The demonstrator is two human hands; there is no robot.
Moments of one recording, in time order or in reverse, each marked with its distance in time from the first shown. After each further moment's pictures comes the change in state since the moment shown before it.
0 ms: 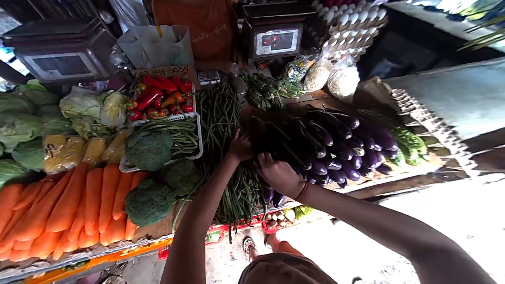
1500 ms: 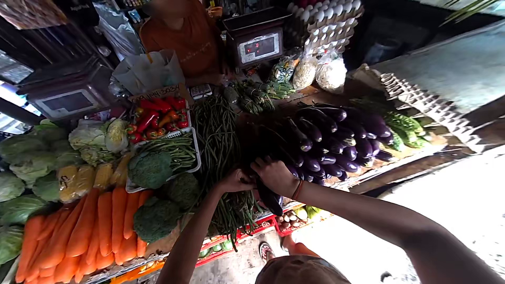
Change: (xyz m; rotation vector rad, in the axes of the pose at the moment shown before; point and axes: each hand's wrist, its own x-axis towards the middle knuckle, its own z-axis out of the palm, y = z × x) left_hand -0.089 0.009 -0.008 -0.778 -0.155 0.300; right_hand 0.003 0.015 0.004 -0.011 -0.037 -0.125
